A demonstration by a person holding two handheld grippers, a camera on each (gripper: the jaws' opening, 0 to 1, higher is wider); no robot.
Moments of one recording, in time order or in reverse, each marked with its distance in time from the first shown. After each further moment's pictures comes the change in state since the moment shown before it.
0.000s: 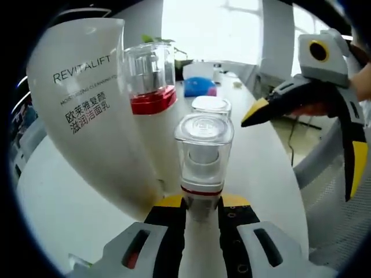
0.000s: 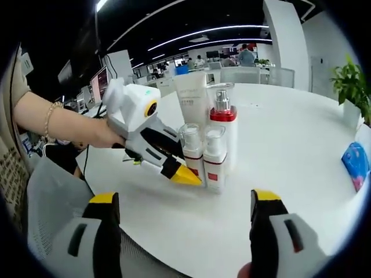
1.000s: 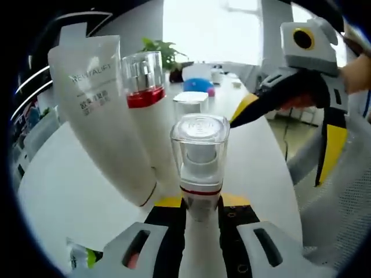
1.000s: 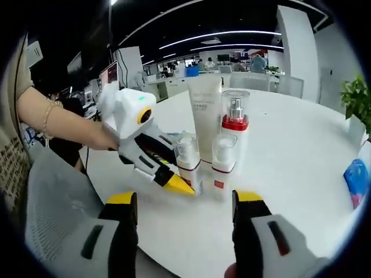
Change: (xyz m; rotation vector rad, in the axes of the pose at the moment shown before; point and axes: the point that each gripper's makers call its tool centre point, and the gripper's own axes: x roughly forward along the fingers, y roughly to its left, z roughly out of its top) left arm -0.013 -0.010 -0.009 0.010 -0.017 0.028; right arm 0.000 0.007 0.008 -0.077 -0.012 0.029
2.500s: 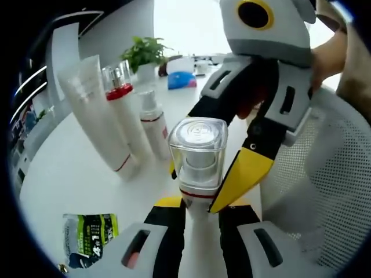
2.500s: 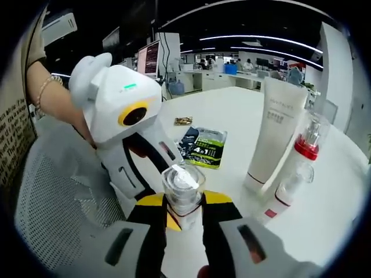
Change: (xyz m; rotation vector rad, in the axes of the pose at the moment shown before) left arm -0.045 -0.058 -0.032 0.029 0.064 -0.020; right arm 0.046 0.068 0.002 -0.241 0.056 0.201
